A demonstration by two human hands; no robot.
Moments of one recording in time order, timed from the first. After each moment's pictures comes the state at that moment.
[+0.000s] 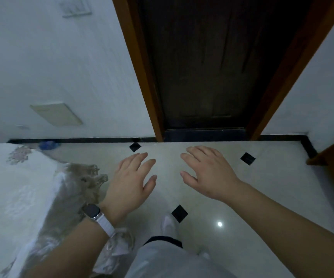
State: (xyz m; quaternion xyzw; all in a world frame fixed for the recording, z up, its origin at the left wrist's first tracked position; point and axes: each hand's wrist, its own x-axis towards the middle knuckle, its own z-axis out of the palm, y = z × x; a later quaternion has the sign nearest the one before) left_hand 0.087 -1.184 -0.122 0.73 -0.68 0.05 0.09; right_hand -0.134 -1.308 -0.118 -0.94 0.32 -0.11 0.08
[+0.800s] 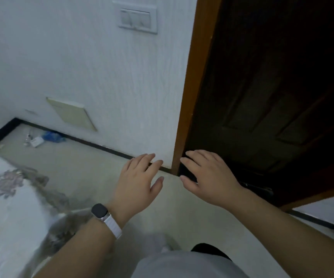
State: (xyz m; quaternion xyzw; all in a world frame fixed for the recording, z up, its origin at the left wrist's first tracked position) left_hand 0.344 -1.400 -0.139 0.80 -0.58 0.05 0.18; right_hand 0.174 -1.559 -0.099 -0.98 0.18 -0.05 0.04
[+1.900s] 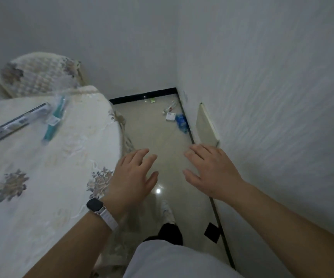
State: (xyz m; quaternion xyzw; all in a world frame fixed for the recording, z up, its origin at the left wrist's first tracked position) left_hand 0.719 -1.356 -0.141 0.99 -0.07 0.07 0.08; right_hand 0.775 -1.600 -0.134 -0.94 -0.31 -0.07 0.12
